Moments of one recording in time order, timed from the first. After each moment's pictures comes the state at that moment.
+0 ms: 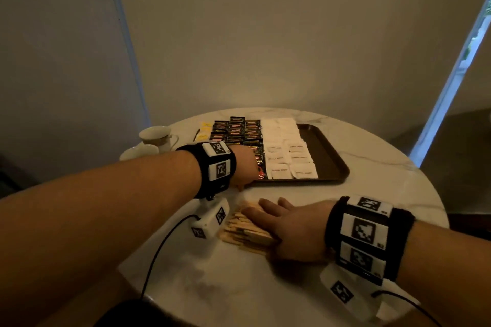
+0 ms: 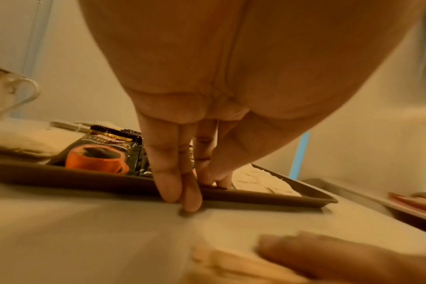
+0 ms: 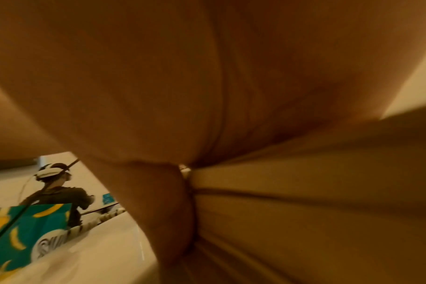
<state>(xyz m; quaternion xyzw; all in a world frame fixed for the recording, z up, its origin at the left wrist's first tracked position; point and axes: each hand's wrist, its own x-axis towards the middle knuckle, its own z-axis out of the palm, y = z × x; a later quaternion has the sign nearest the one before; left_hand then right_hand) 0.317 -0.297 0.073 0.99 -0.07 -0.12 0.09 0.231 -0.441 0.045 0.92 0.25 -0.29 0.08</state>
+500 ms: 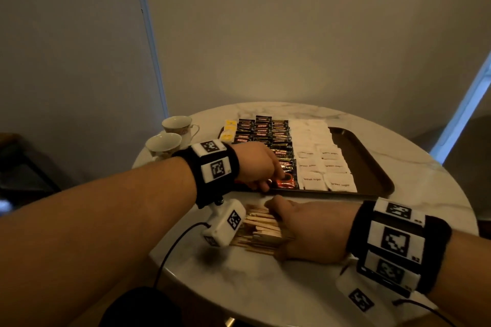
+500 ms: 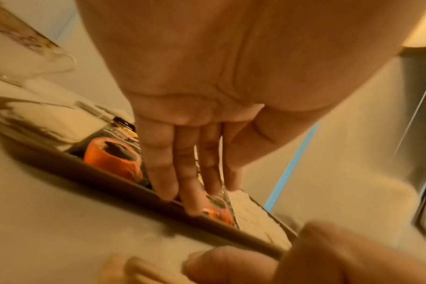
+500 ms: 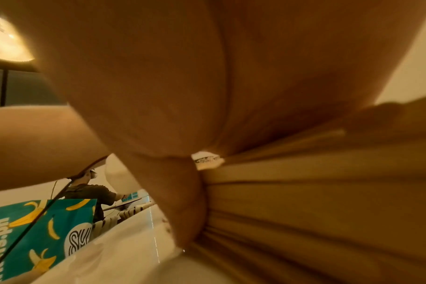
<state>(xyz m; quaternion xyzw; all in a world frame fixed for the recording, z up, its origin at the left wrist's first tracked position) 0.279 -0.270 0.077 0.92 -0.08 -0.19 0.32 0.206 -0.416 0.055 0.94 0.24 -0.25 -0.01</state>
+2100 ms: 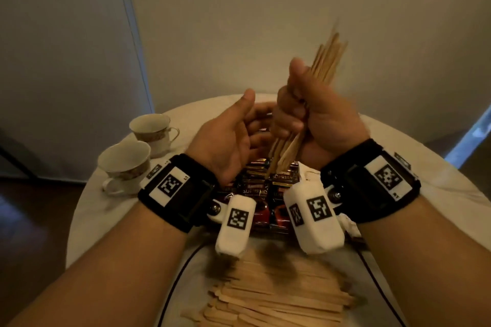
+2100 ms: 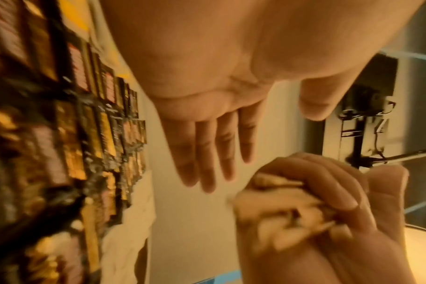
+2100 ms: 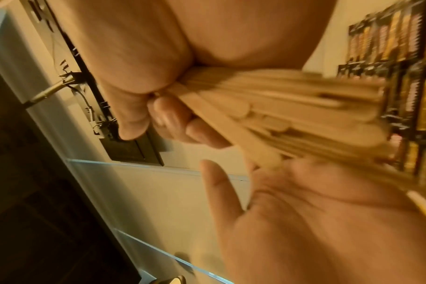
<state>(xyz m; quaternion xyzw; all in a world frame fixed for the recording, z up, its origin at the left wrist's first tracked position) 0.360 -0.248 0.067 0.55 -0.11 -0.10 0.82 0.374 -0.399 0.101 0.47 0.26 -0.11 -0.83</state>
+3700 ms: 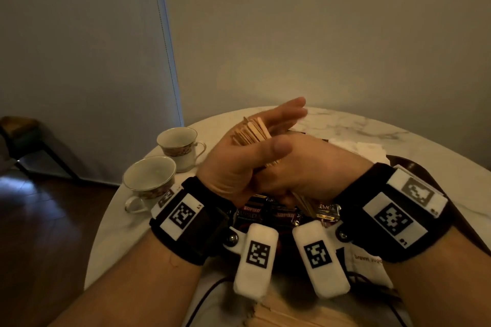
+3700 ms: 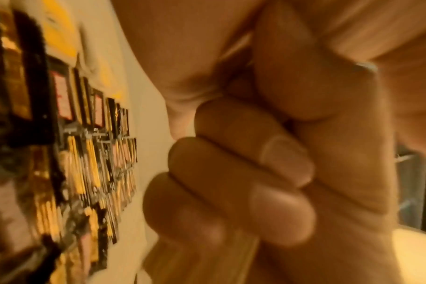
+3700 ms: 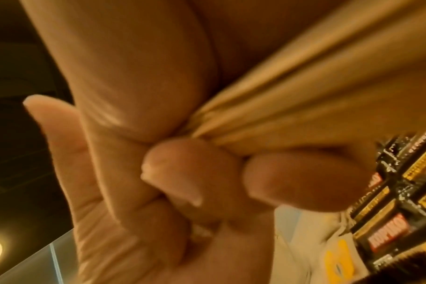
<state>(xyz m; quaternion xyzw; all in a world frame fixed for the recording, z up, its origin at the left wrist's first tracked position) 0.373 -0.221 0.056 0.56 -0.25 0.02 0.79 0.394 -0.367 0.092 0.81 0.35 -0.22 -0.41</state>
